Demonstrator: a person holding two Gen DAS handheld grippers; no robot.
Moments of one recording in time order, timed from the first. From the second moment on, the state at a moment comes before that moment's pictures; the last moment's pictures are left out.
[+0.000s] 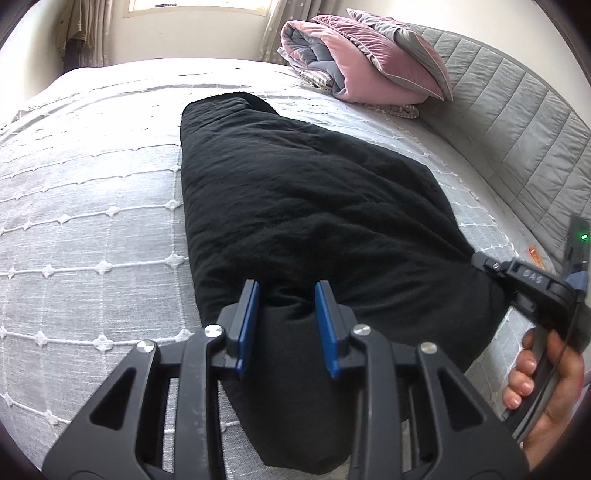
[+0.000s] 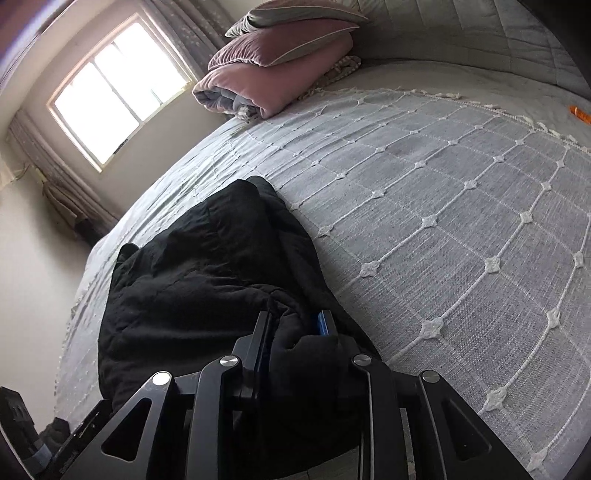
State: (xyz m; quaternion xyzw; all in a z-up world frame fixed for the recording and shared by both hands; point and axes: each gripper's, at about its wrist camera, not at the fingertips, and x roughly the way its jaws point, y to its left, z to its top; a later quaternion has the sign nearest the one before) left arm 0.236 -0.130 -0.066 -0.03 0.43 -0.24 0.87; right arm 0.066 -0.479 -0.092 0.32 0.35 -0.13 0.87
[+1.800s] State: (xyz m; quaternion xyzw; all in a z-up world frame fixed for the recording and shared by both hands) left arm 0.376 -0.142 -0.020 -0.01 0.48 -0.20 0.86; right arm 0.059 -0.444 -0.077 0.29 0.41 -0.08 0.86
